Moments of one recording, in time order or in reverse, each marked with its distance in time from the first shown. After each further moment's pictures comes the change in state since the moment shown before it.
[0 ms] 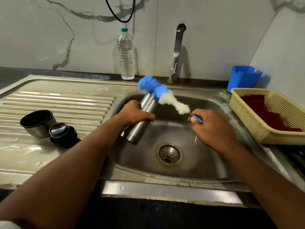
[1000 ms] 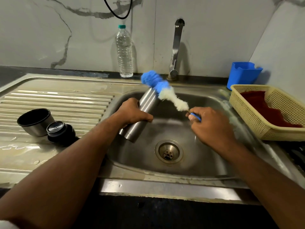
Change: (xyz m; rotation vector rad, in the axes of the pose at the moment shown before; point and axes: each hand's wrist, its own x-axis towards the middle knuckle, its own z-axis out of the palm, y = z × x) left_hand 0.000 0.001 -0.002 0.184 0.055 0.041; right_hand -0.001 -0.001 0.003 0.027 0.029 -0.019
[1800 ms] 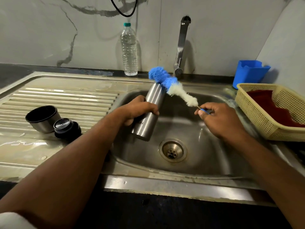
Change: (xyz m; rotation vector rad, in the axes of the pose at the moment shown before) left_hand -0.015 0.018 -0.006 -0.495 -0.232 -0.112; right_hand 0.014 0.019 -0.003 0.176 -0.025 0.080
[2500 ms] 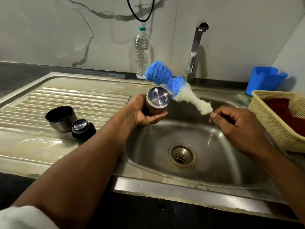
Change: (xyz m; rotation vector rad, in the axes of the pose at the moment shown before) left_hand -0.007 0.018 -0.020 -0.829 0.028 -0.428; right_hand -0.022 -0.021 -0.021 0.169 -0.002 -0.247
